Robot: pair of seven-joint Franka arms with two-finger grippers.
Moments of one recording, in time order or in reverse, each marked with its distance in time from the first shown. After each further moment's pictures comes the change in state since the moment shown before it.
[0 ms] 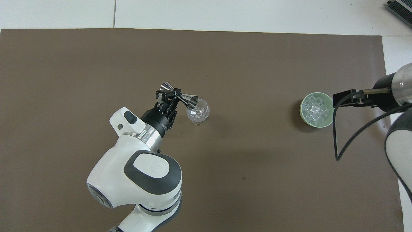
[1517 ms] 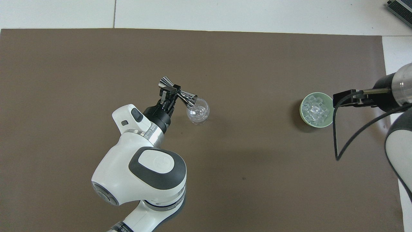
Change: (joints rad) left arm -0.008 0.037 -0.001 0.048 0.003 0.061 0.208; right arm 0.000 0.000 0.000 0.000 0.000 0.000 0.000
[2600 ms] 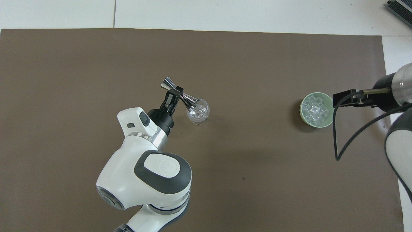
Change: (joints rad) left arm -0.023 0.002 0.000 0.004 0.007 0.029 0.114; right arm 0.000 0.000 0.000 0.000 0.000 0.000 0.000
